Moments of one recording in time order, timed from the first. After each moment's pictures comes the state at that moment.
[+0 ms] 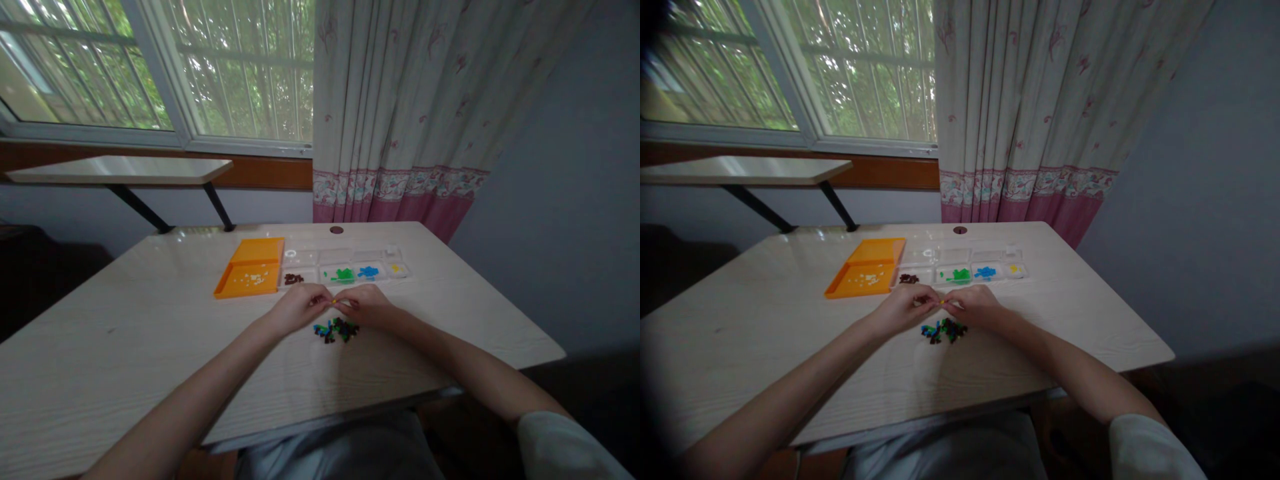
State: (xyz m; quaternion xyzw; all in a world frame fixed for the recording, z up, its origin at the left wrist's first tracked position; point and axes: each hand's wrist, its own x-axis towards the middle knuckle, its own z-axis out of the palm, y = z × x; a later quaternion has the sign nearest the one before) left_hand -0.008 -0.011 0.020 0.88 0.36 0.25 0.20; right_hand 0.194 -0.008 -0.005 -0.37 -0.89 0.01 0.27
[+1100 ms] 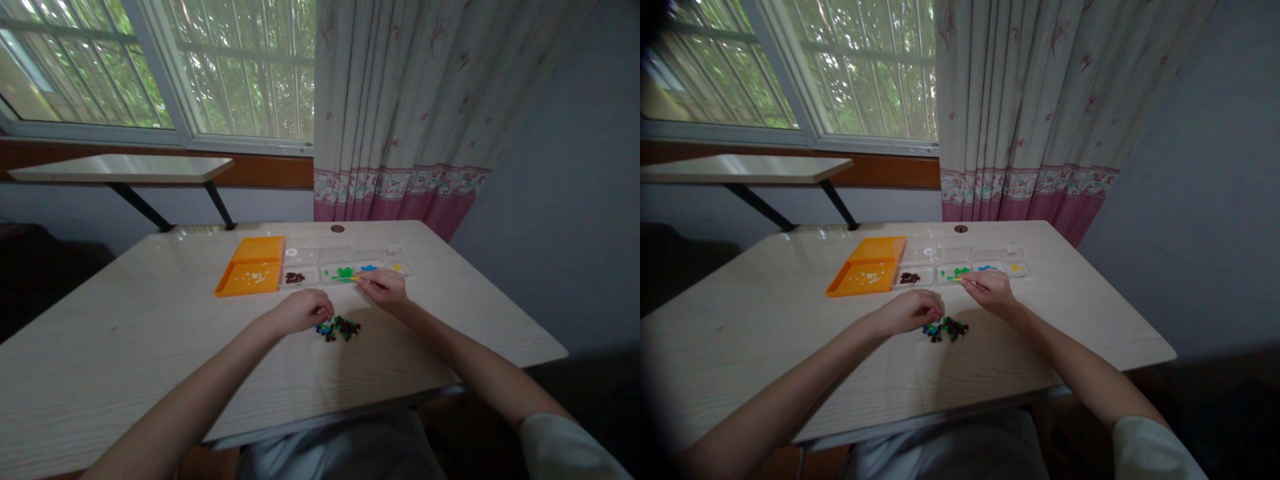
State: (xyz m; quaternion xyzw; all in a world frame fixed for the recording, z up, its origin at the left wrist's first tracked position) left_hand -0.011 -0.010 0.021 0.93 0.29 0.12 0.21; right_hand 0.211 -0.008 0.019 -0.33 -0.80 -0.07 0.49
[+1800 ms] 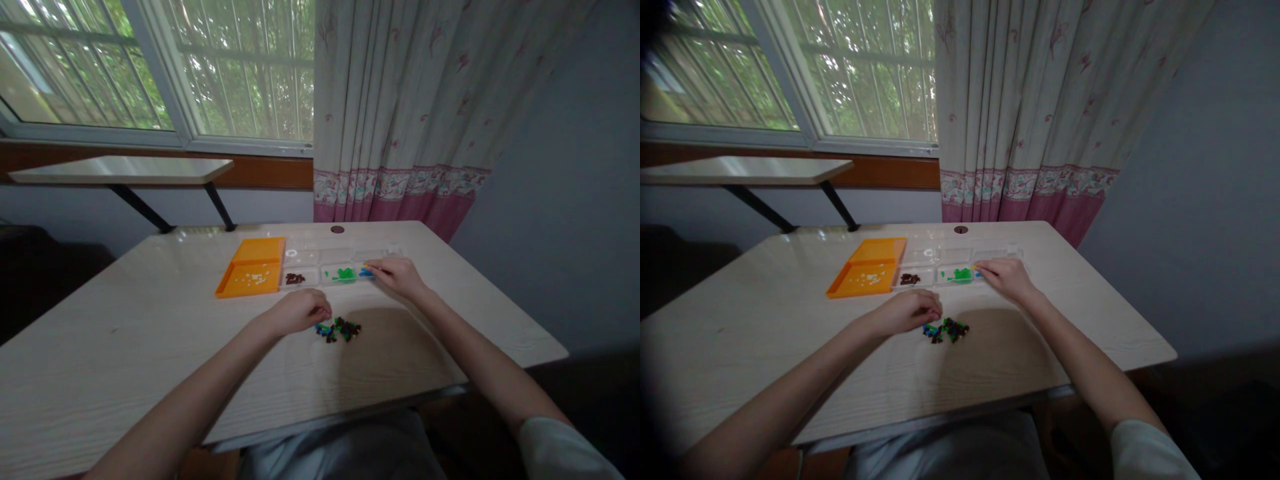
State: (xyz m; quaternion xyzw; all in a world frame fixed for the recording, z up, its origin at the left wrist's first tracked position) left_hand -0.018 -0.004 0.016 0.94 0.28 0.12 0.17; right_hand 0.252 0.018 0.031 -0.38 -0.85 -0.10 0.35
